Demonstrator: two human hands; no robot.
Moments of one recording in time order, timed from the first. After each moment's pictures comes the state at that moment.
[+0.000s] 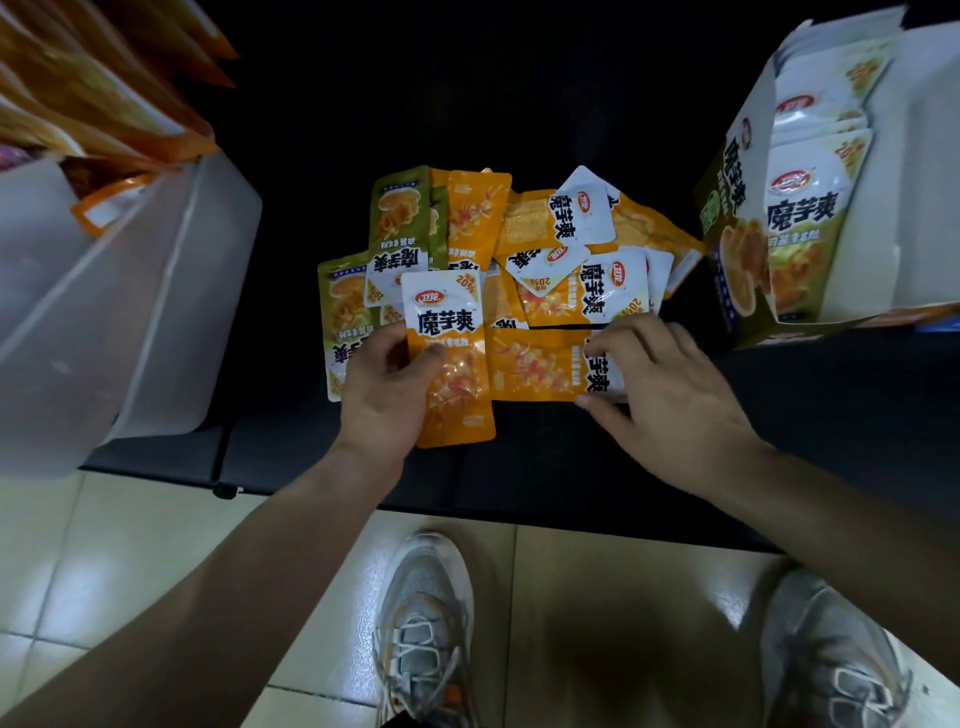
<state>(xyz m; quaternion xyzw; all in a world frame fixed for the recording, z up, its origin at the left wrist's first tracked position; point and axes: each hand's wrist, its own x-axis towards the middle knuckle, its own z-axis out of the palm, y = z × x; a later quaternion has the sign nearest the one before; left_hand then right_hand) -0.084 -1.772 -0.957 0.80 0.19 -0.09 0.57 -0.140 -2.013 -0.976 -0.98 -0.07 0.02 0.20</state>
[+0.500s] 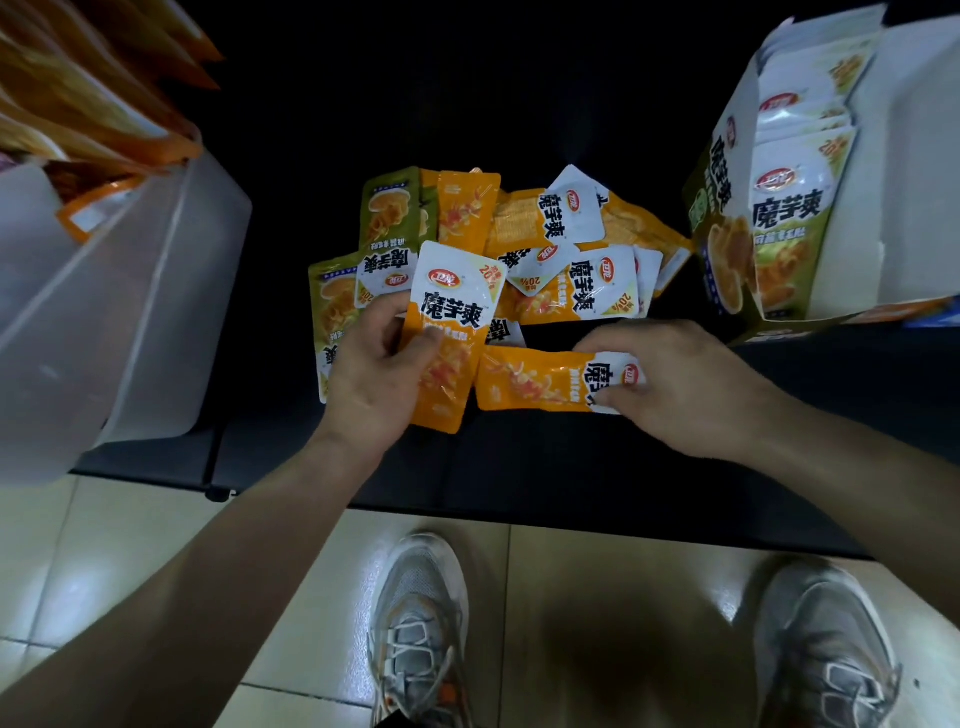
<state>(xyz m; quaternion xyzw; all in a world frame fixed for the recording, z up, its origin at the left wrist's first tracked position) -0.075 -1.778 -0.939 0.84 0.07 -0.08 0.54 -0.121 -2.030 -0.935 -0.91 -0.06 0.17 0.36</state>
